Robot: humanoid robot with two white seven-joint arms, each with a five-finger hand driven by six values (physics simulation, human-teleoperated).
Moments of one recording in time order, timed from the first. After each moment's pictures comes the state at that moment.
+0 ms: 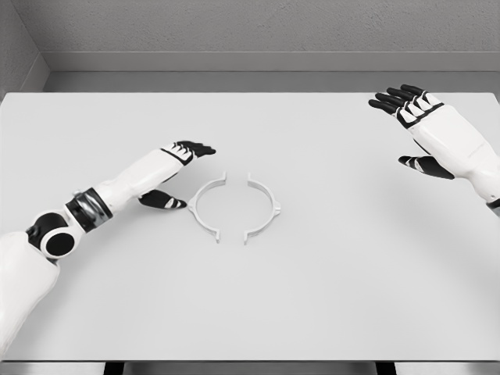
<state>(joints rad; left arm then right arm) -0.36 0.44 -0.41 -1.26 -0.52 -0.61 -0.18 -0.14 -0.56 -0.05 -1.68 0.63 -0.61 0.19</state>
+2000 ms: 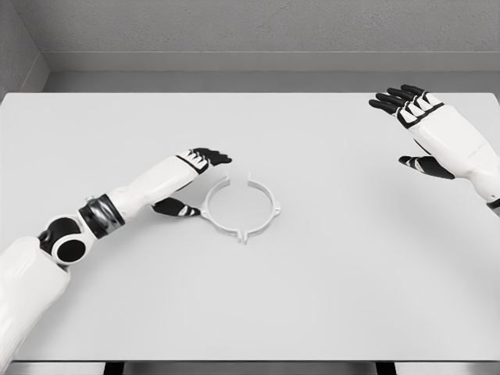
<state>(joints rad) -0.34 0.43 -0.44 -1.32 -0.52 -0.61 -0.18 -0.14 -0.56 -0.05 -1.67 0.63 -0.61 0.19</state>
